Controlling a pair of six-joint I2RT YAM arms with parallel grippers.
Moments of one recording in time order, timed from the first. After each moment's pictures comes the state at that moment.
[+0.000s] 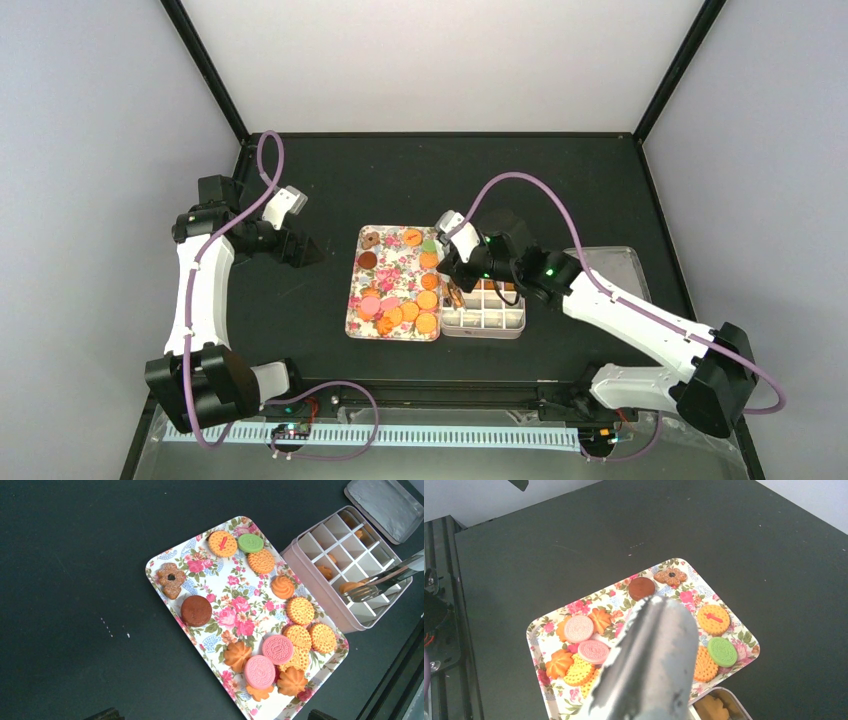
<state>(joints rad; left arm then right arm) 0.27 1.21 1.14 -1.10 0.76 0.65 0.86 1.19 0.94 -0.30 -0.18 -0.05</state>
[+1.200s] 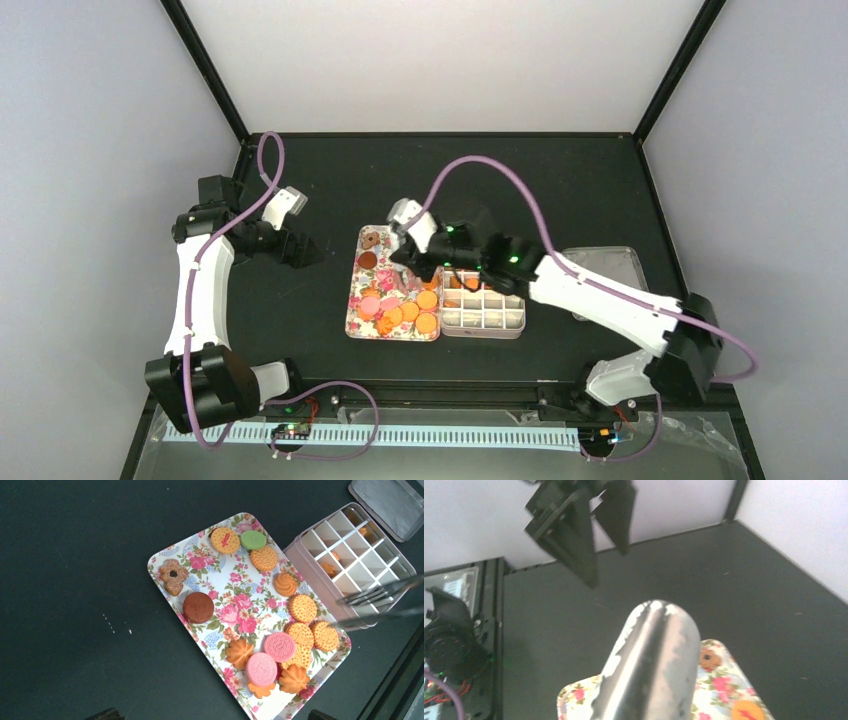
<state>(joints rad) 0.27 1.21 1.14 -1.10 0.75 0.65 0.96 1.35 1.17 -0.21 -0.19 -0.07</state>
